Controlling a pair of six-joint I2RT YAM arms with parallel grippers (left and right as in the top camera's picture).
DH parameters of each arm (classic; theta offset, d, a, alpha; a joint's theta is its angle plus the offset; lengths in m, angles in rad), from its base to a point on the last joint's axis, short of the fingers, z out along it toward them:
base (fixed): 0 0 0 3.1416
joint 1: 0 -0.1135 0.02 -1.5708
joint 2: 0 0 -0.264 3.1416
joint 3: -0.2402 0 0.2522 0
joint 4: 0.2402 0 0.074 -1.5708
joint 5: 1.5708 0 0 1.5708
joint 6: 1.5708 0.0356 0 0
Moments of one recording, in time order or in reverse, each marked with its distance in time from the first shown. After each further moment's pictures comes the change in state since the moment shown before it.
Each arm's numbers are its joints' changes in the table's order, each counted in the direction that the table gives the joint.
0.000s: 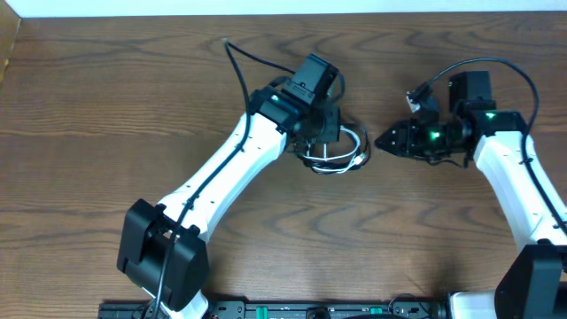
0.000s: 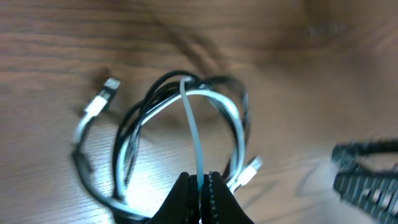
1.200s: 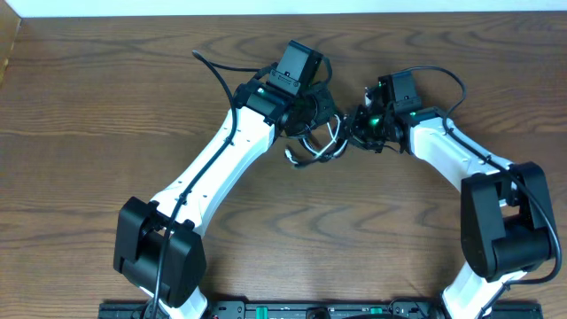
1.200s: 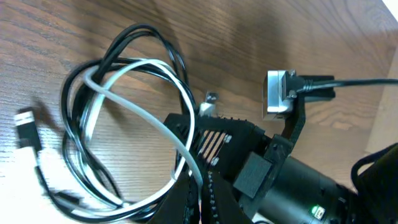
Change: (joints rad) left arm -0.054 0.000 0.000 -0.100 0.061 -0.354; right arm -0.208 -0.312 0.001 -0.484 0.086 0.541
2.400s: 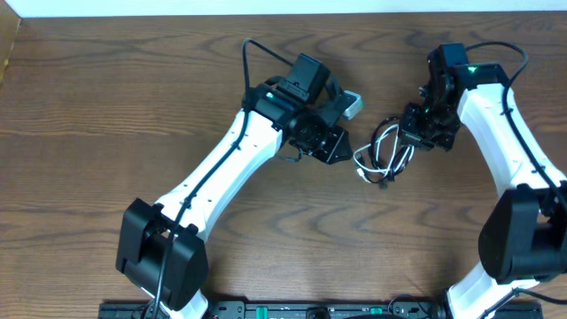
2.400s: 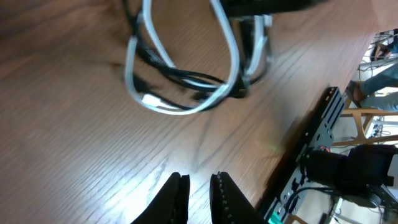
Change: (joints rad) left arm 0.050 0.001 0.000 0.193 0.368 0.875; right arm 0.185 0.043 -0.342 0.826 0.306 -0.333
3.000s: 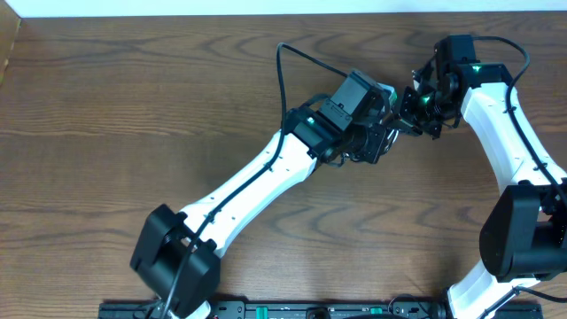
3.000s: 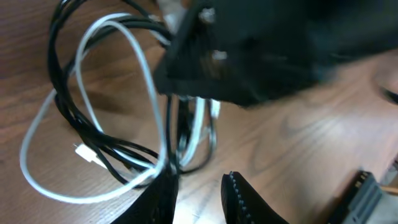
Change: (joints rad) left arm 0.182 -0.021 0.000 -0.287 -0.329 -0.323; right arm 0.017 -0.004 -0.001 -0.129 -0.229 -0.001
